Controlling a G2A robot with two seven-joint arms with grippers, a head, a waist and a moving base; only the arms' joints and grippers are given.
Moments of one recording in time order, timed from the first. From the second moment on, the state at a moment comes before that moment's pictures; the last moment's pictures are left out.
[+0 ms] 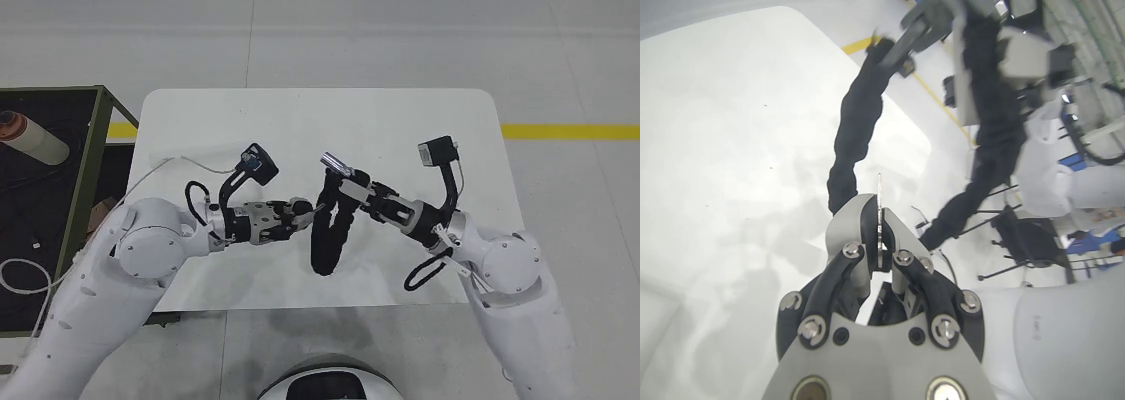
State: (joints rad) left arm 1.21 -0.86 -1.19 -2.03 0.27 -0.29 -0.84; right arm -1.35 -1.23 1.30 -2.02 0.07 -0.11 0.76
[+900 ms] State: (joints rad) left arm 1.23 -0.91 -1.19 -2.01 0.35 -0.35 -0.79; right arm -1.16 -1.23 1.23 -1.86 -0.13 -0.01 0.84
